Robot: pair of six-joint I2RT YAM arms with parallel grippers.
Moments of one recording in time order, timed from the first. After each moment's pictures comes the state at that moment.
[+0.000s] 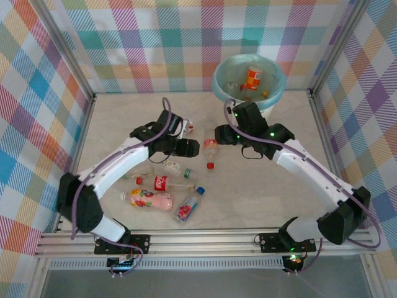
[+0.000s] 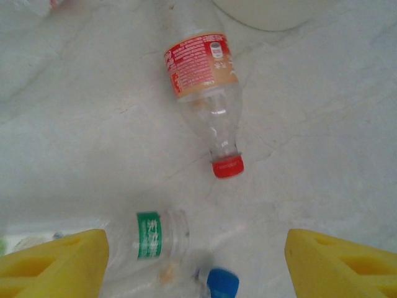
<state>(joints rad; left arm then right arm) -0.58 1.55 1.29 -0.72 0.17 -0.42 0.66 1.34 1.37 -0.75 0.08 0.38</state>
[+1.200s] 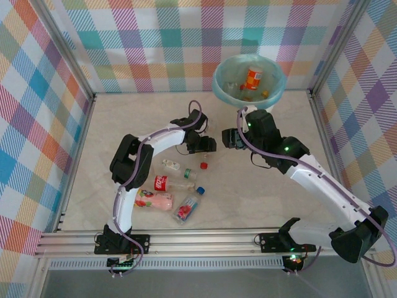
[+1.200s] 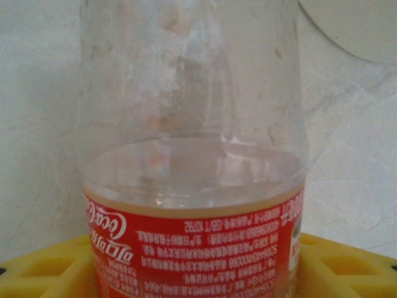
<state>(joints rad) -0.58 2.13 1.60 -0.61 0.26 -0.52 0.66 1.20 1.24 -0.67 0.16 0.32</state>
